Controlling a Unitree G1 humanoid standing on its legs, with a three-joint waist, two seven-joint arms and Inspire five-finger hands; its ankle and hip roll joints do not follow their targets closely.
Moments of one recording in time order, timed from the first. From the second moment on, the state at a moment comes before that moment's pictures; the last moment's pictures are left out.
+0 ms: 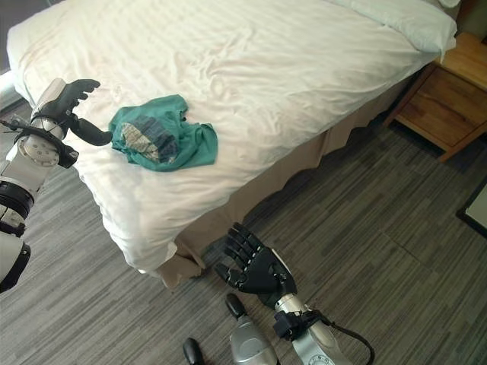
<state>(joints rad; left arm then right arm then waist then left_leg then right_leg) -1.19 0.76 -0.62 1.14 -0.08 -0.15 0.07 0.27 -0.43 0.24 -0.09 0.89 -0.04 0.28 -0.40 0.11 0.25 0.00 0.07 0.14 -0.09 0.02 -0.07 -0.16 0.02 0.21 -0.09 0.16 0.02</state>
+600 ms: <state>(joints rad) -1.27 0.83 -0.55 1.18 -0.08 -0.18 0.12 0.21 -0.46 0.32 -0.09 0.95 -0.06 0.28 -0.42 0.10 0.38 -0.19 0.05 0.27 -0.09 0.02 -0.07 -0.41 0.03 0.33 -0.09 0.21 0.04</state>
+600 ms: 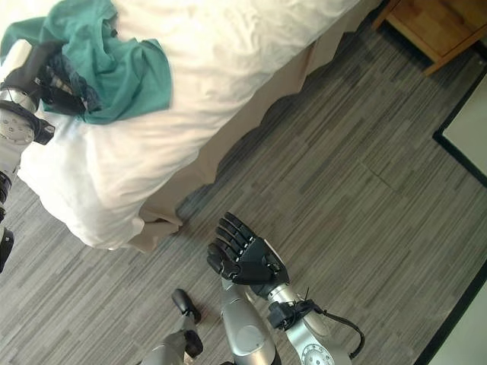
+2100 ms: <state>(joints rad) -0.06 0.36 -0.14 0.02 -0.77 -0.24 0.02 0.17 -0.36 0.17 -0.08 0.79 -0.08 0.20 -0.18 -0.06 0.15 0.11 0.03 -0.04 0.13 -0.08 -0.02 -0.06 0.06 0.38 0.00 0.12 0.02</state>
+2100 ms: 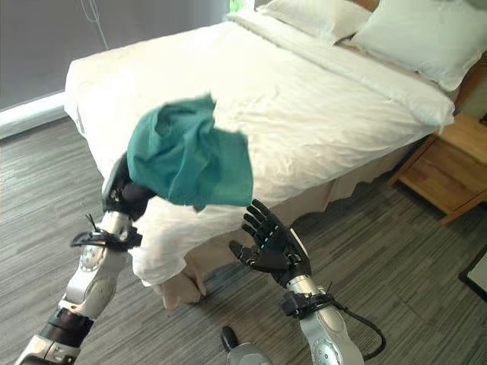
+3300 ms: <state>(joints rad) 0.12 0.30 0.05 -0.02 -0.75 -0.25 0.03 0.14 -0.44 0.27 -0.09 0.77 -0.08 0.21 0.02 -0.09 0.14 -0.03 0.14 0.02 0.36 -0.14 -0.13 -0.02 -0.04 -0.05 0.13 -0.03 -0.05</state>
